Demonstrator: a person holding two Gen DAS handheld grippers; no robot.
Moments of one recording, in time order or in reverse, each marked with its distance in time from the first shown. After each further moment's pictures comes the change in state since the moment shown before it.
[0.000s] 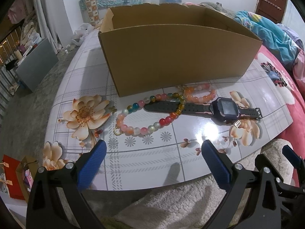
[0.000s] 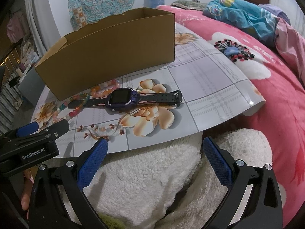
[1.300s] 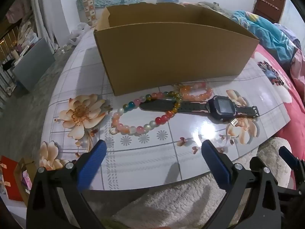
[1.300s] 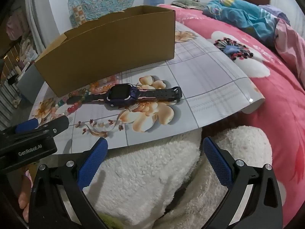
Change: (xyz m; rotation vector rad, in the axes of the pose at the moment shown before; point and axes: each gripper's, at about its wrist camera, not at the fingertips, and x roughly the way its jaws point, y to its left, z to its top) left arm 0.000 0.000 -0.003 0.005 0.007 -0.035; right arm -0.001 -0.001 -0.007 -0.010 0.007 -0.013
